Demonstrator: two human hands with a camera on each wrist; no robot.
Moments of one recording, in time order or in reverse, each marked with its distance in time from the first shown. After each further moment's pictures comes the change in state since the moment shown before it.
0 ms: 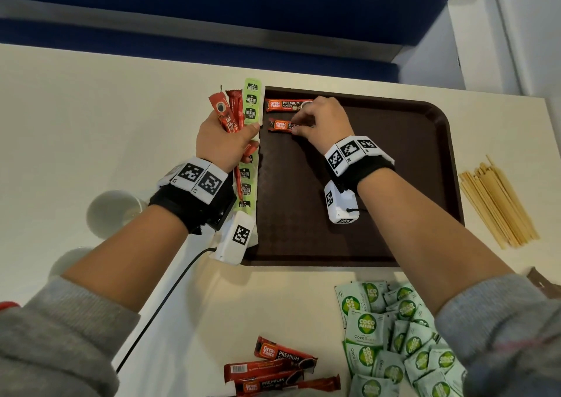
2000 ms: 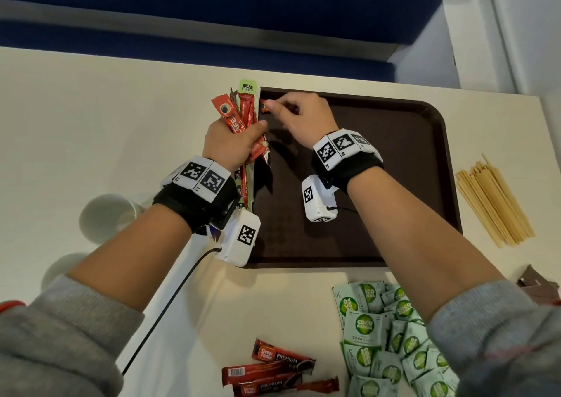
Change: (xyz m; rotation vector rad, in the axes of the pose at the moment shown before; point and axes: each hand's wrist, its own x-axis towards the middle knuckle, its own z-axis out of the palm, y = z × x) left_hand -0.006 0.011 0.013 0.044 -0.032 -0.048; right_hand -0.002 -0.032 -0.004 0.381 0.027 0.023
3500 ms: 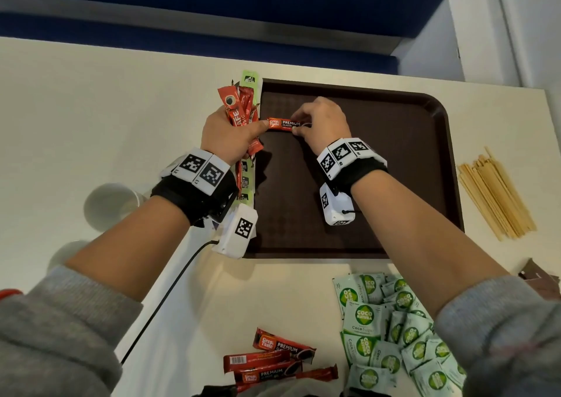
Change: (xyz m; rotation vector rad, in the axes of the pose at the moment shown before) left_hand -0.012 0.009 -0.006 0.062 0.017 -0.013; right_hand -0.012 0.030 0.000 -0.379 0.034 0.041
